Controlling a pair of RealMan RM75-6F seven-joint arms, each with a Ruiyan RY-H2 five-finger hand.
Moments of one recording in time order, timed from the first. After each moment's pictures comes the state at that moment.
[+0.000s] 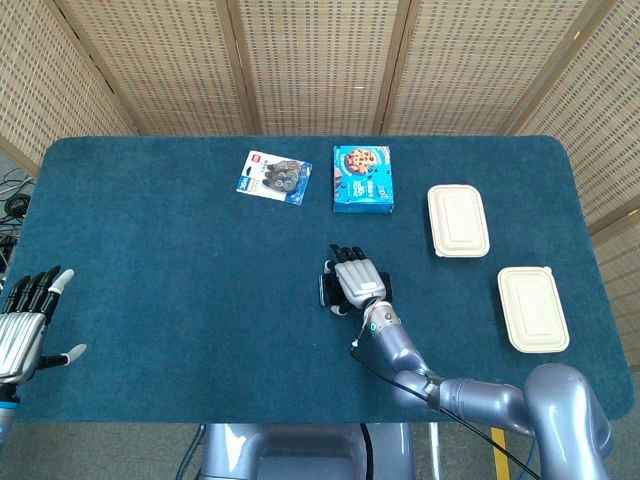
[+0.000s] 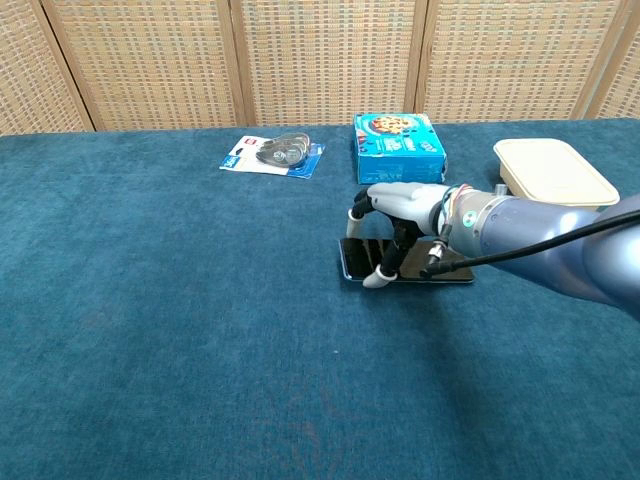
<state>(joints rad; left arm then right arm) -0.13 -1.10 -0.03 -1.66 1.45 1.40 0.09 0.98 -1.78 0.25 -1.31 -0.64 0.85 -0.53</state>
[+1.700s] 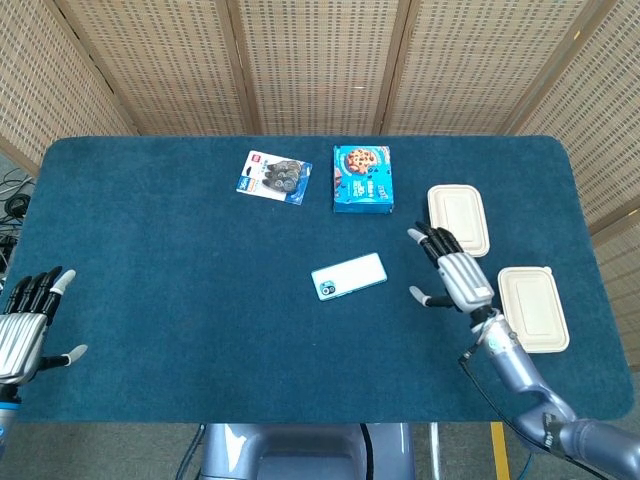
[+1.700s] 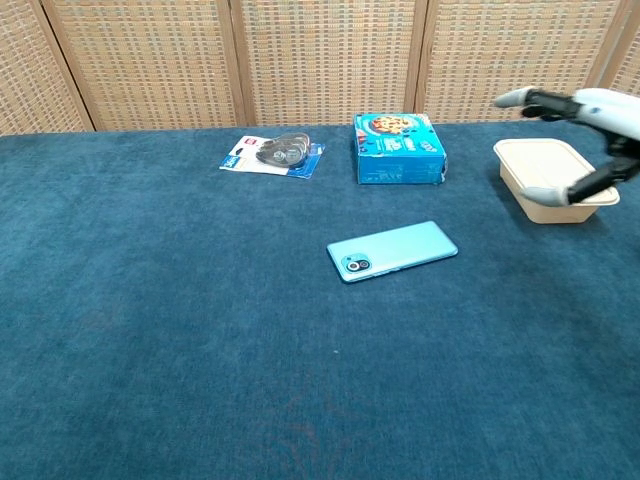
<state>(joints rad) -0.13 -1.10 -0.03 -1.67 1.46 1.41 0.11 0.56 -1.41 0.10 -1.34 -1.46 1.18 0.29</state>
